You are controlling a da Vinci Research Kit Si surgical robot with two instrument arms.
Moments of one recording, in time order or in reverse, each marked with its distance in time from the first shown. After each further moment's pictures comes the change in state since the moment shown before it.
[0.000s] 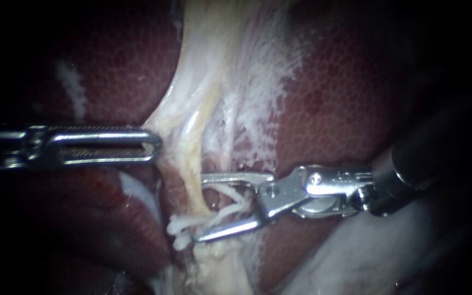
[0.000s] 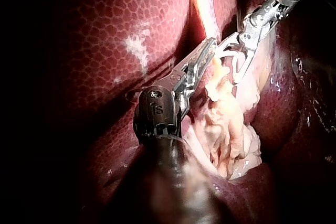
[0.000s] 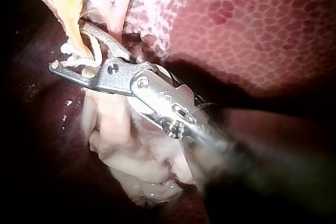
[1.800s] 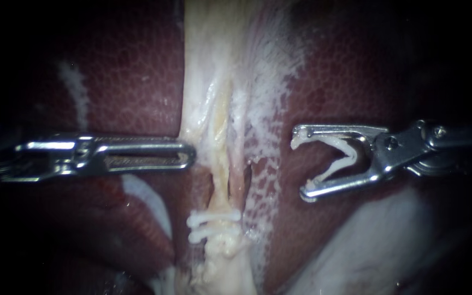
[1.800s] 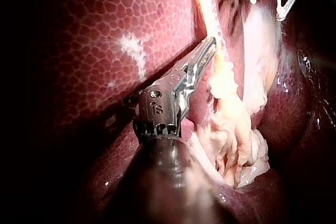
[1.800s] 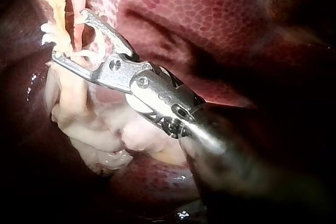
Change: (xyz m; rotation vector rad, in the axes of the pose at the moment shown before) right arm 0.008 -0.002 -0.017 -0.120 -0.009 -0.050; left arm 0.005 0.003 0.006 -0.005 0.030 0.025
